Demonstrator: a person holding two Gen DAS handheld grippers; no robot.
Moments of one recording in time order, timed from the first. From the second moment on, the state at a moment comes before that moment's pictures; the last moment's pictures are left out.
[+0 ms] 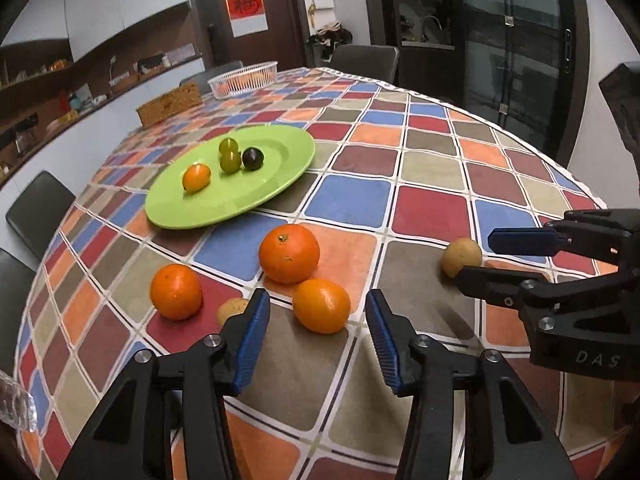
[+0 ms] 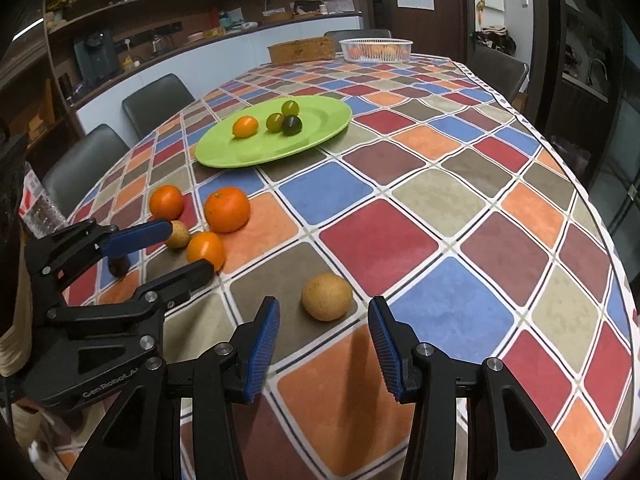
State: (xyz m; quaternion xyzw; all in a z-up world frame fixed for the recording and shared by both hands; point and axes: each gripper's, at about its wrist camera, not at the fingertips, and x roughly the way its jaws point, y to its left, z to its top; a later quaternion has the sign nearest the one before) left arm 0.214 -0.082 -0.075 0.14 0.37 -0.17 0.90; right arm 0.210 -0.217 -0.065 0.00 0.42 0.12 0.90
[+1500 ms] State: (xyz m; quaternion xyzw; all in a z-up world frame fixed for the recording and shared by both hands) left arm 0.183 -0.064 -0.014 0.07 0.33 -0.15 0.93; right arm 0.191 -0.205 -0.012 0.01 0.36 0.14 0.92
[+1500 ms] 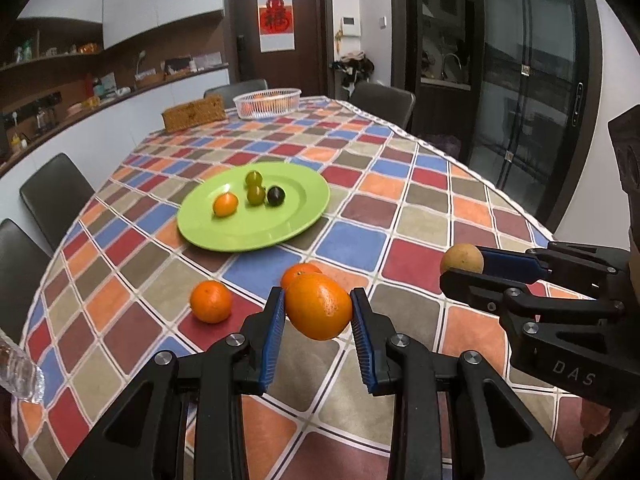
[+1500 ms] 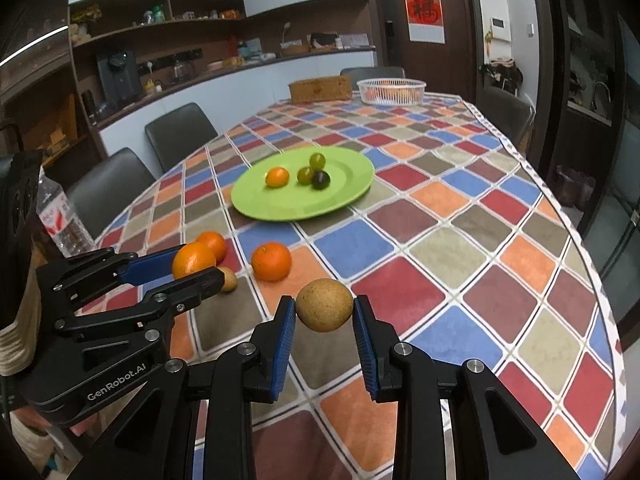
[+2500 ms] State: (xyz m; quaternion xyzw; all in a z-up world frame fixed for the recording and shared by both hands) left arm 0.224 -0.034 0.052 0.06 0.26 -0.14 0.95; right arm 0.235 -0.177 0.057 0.01 0.27 0.17 0.95
